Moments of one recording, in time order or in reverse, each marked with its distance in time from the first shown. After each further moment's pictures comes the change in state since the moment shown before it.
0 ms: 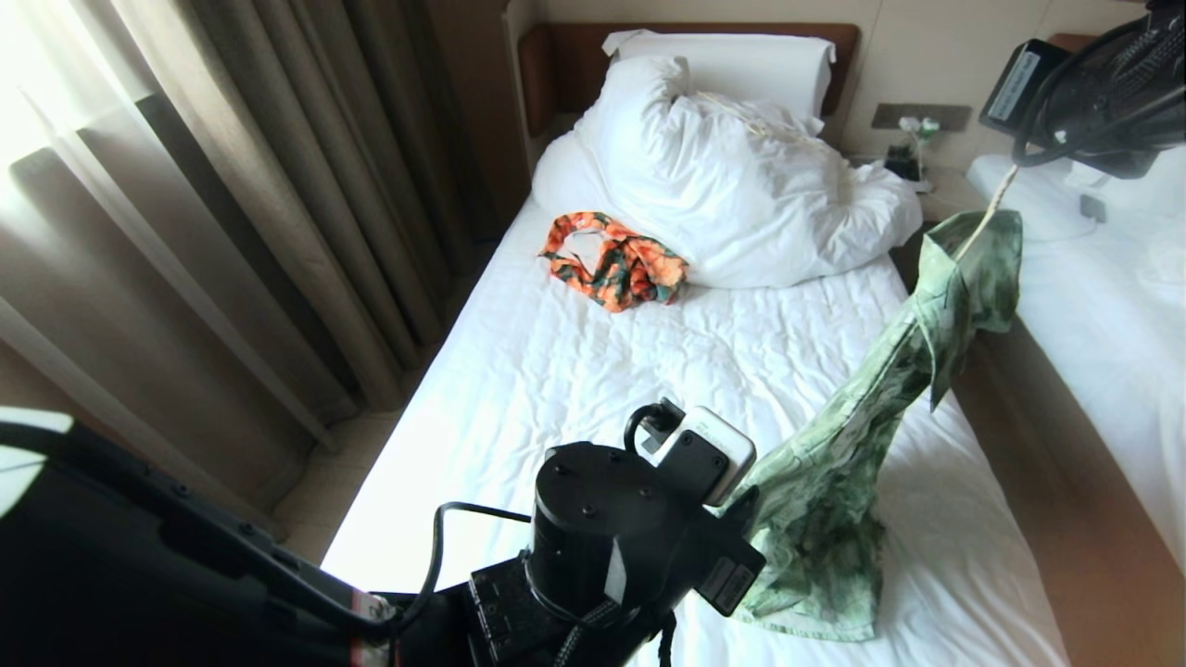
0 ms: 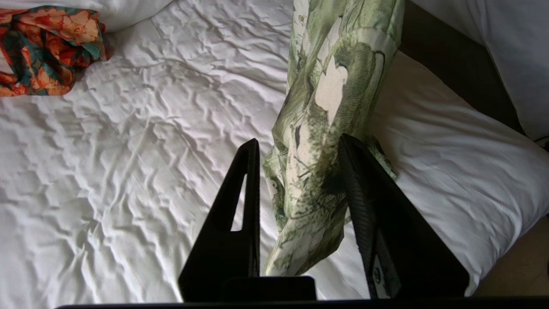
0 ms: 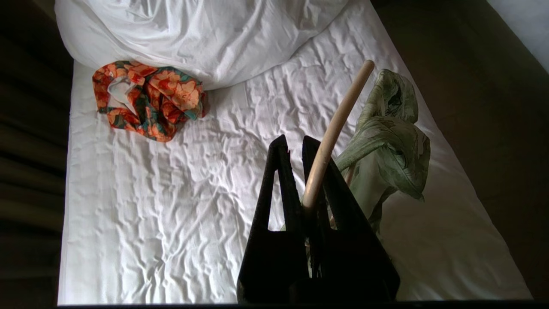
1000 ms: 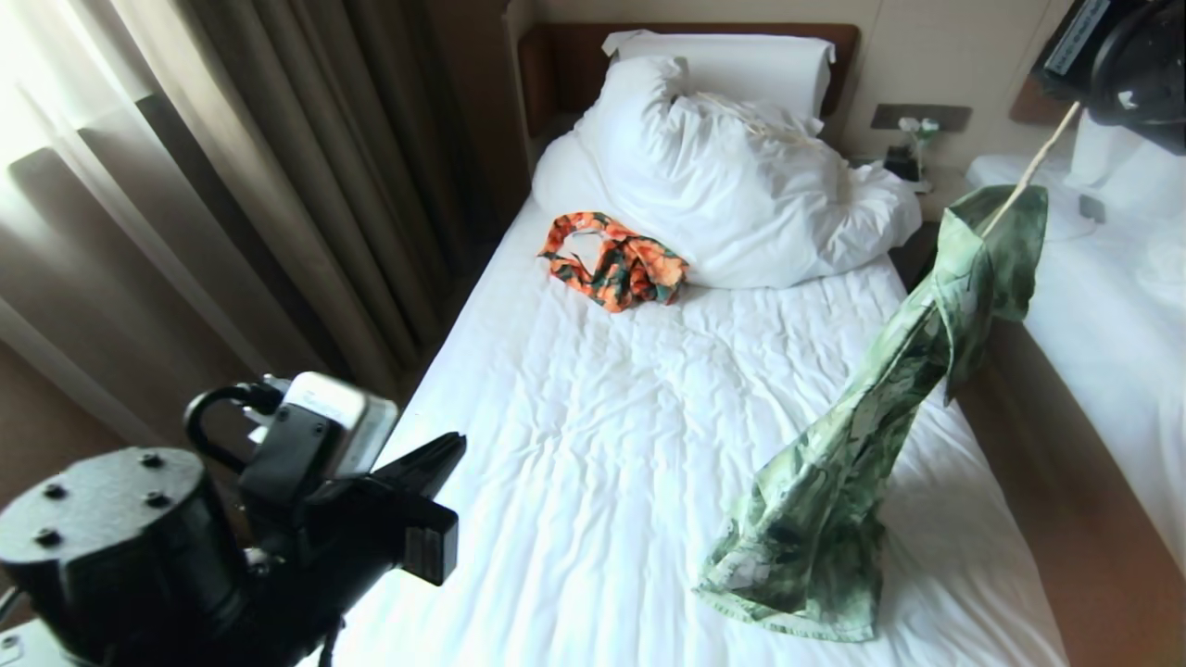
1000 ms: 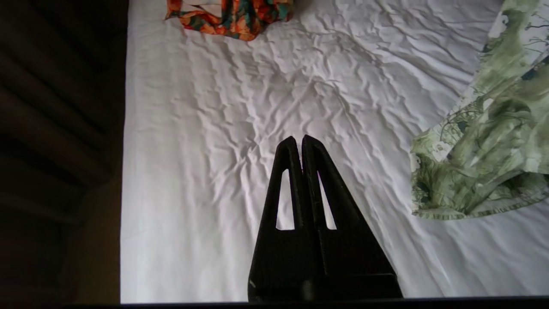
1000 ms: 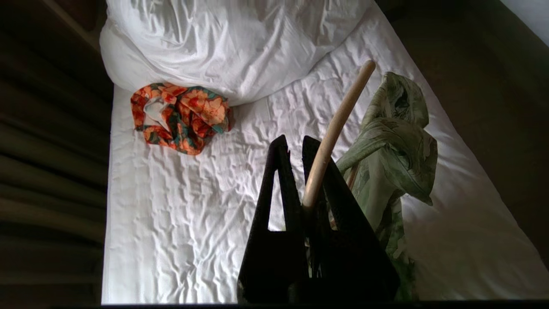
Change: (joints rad) left arm 0.289 -0.537 0.457 0.003 0.129 -0.003; right arm 0.043 -0.105 0.051 -0.020 -0.018 0.047
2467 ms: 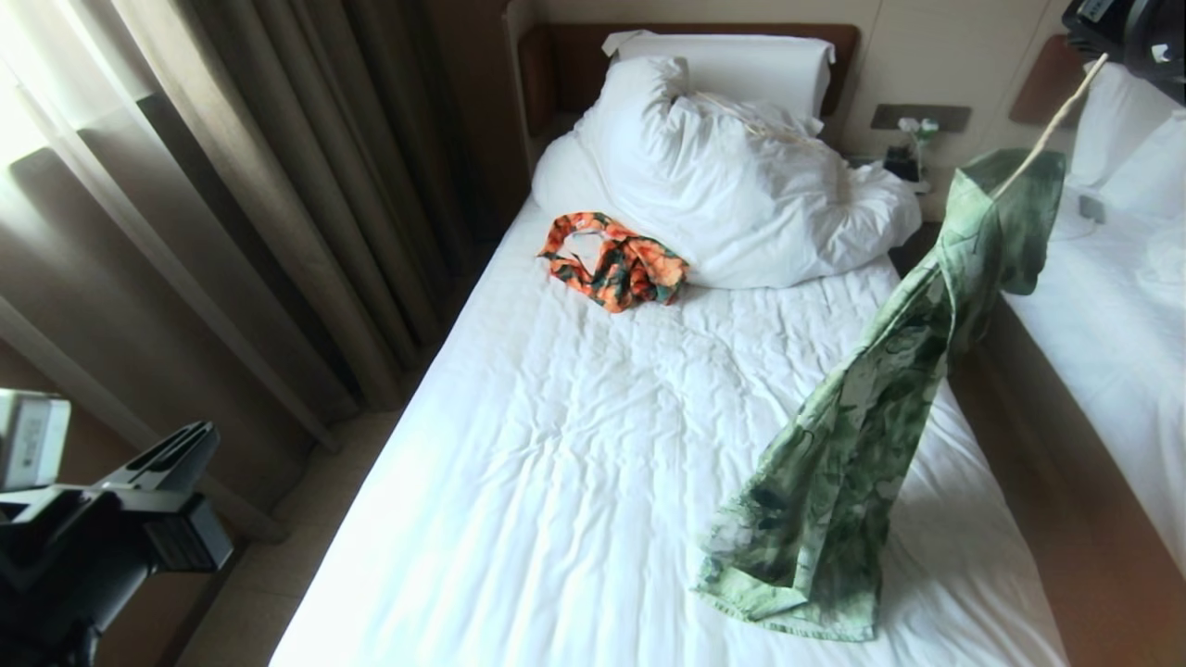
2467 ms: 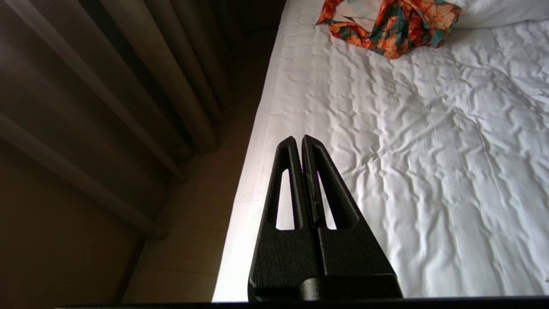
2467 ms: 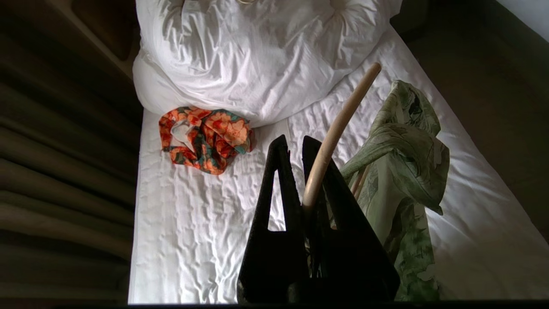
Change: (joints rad) left arm 0.402 -0.336 0.128 0.066 -0.003 0.017; right arm 0.011 -0.027 -0.005 -0.067 0.002 -0.005
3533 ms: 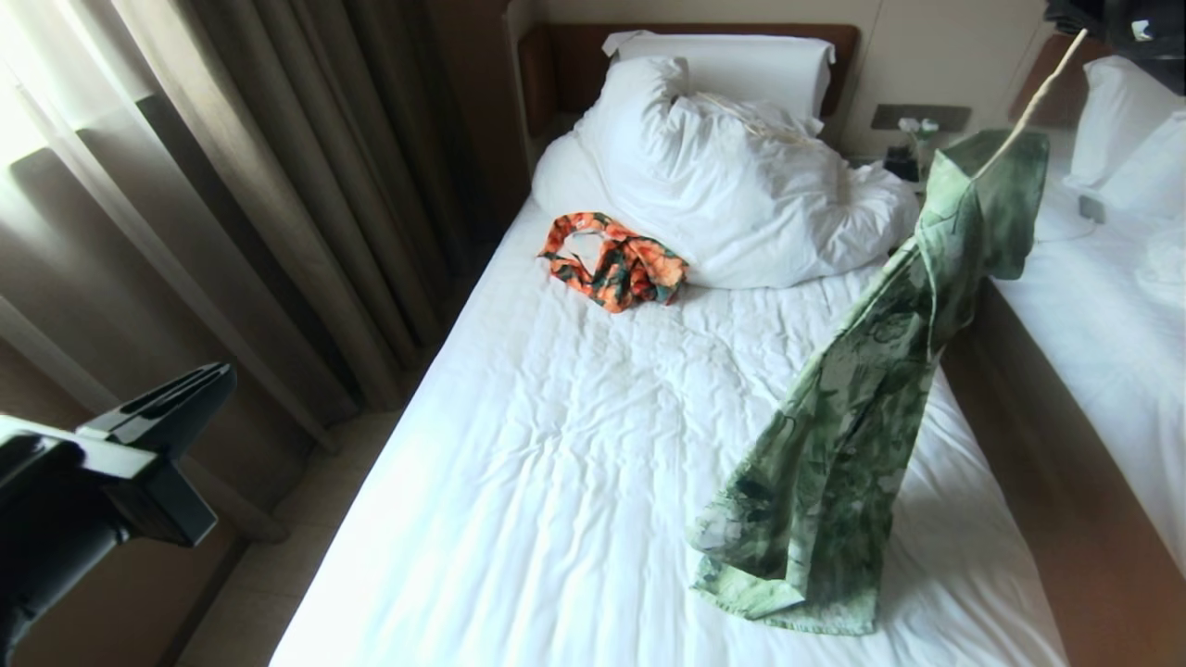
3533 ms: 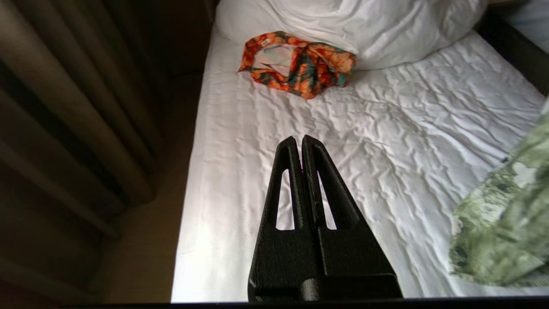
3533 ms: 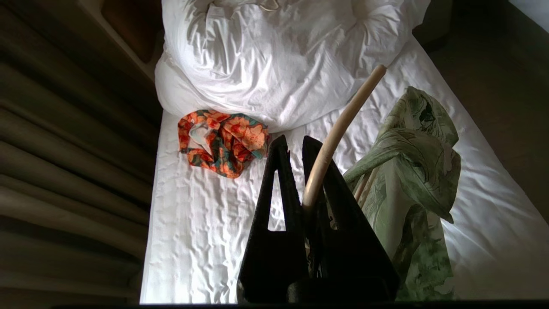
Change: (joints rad) left arm -0.112 -0.088 -0.191 0.209 -0.156 -0.002; right arm 0.040 0.030 -0.045 -0.037 0.004 -0.032
